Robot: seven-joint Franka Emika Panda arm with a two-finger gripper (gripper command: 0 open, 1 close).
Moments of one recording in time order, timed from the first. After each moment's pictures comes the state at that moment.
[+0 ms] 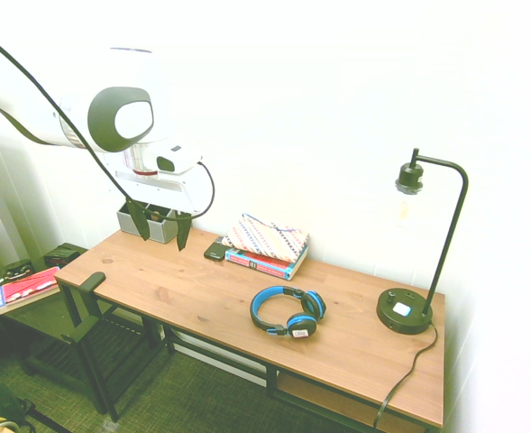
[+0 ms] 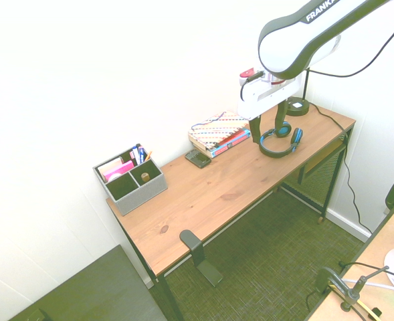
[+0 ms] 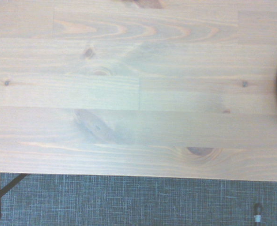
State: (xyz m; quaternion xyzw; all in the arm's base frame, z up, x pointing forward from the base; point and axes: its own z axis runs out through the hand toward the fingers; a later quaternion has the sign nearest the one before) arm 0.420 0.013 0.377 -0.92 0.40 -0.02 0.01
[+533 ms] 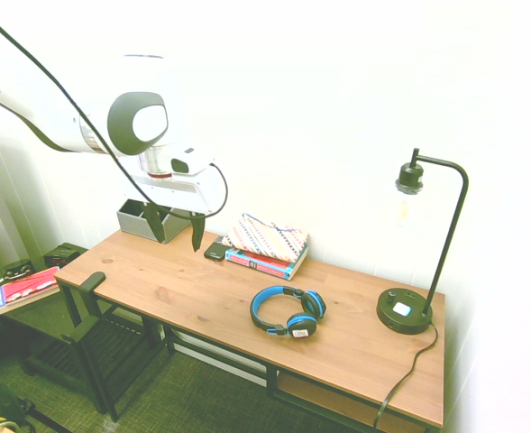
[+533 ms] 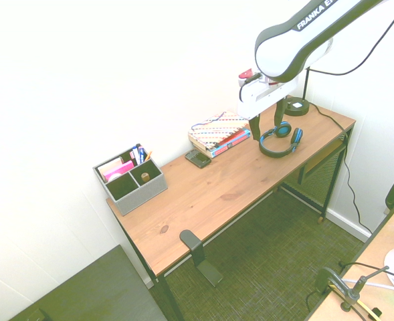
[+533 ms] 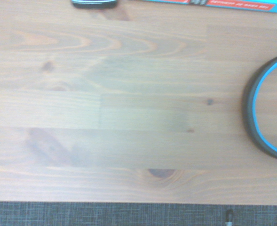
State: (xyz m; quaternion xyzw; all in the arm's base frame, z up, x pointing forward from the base) arm 0.452 -0.018 0.353 -0.92 0.40 -0.04 -0.03
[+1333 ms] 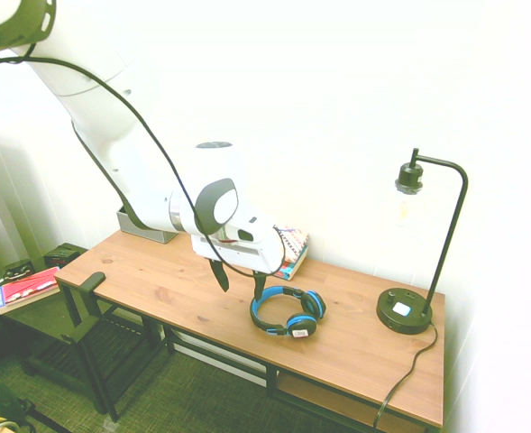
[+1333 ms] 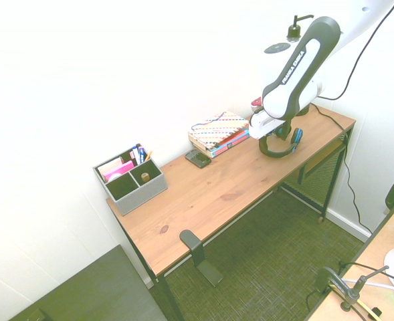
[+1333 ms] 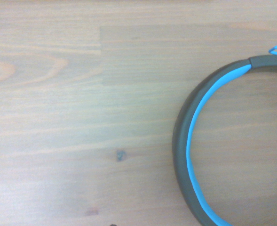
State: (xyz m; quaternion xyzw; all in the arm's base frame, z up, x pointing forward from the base) arm 0.494 -0.105 0.216 -0.89 0.44 -0.07 -0.04
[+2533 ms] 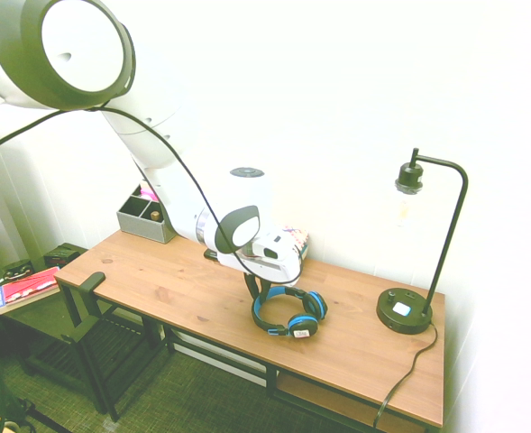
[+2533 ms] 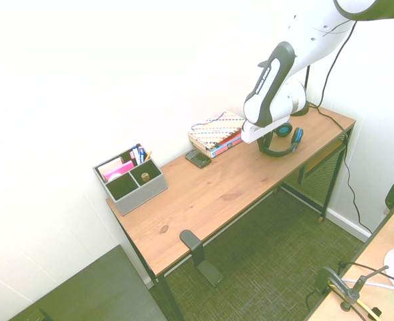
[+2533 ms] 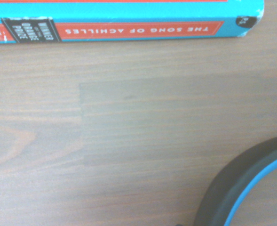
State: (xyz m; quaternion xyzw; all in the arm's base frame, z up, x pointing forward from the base) arm 0.551 -0.131 0.169 -0.89 0.45 -0.05 -0.01
